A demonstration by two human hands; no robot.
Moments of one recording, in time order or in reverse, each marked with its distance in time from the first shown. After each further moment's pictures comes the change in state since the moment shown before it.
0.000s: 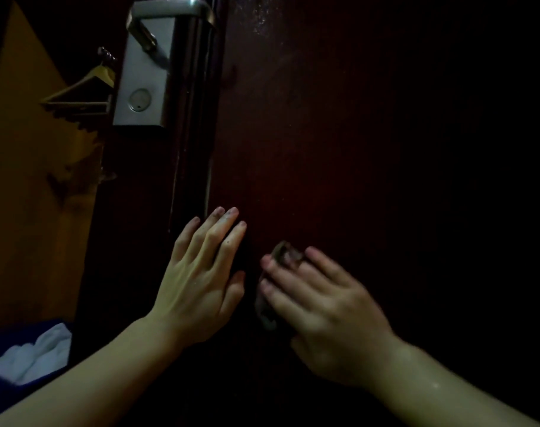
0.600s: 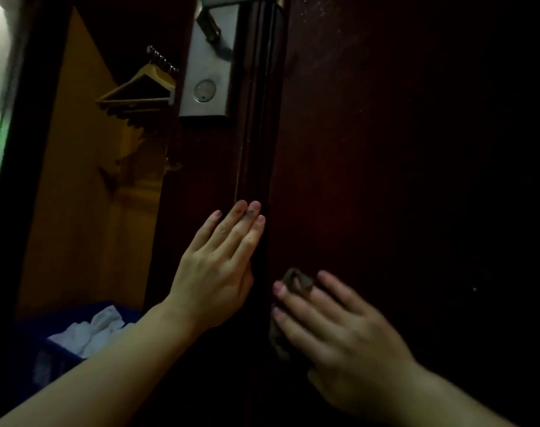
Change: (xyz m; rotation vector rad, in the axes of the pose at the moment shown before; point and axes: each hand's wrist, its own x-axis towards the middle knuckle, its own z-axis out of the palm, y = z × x) left_hand -0.029 -0.056 -0.011 0.187 -0.052 0.047; right_hand 0.021 -0.056 0.019 0.002 -0.061 -0.119
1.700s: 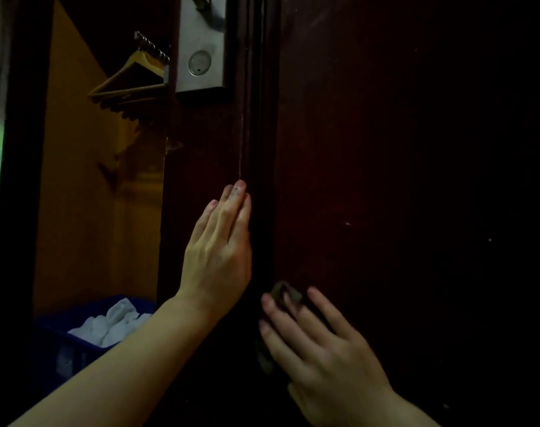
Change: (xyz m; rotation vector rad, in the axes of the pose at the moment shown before) left_hand -0.016 0.006 0.007 -0.096 0.133 -0.160; right_hand 0.000 -0.075 0.022 0.062 0.012 0.112
